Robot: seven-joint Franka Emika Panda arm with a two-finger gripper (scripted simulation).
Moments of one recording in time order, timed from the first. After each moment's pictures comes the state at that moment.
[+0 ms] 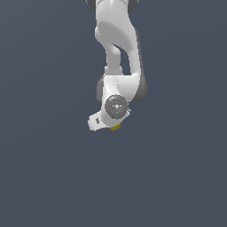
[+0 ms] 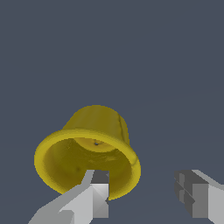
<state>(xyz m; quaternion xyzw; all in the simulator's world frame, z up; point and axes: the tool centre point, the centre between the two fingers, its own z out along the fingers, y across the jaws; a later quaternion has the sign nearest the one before) -0.044 -0.029 0.103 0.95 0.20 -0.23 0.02</state>
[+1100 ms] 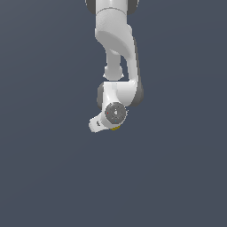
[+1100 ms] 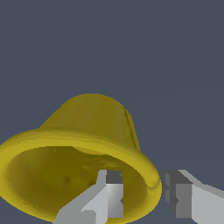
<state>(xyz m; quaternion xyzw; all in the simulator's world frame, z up) -0.065 -0.036 0.072 0.94 0.22 -0.26 0.02</state>
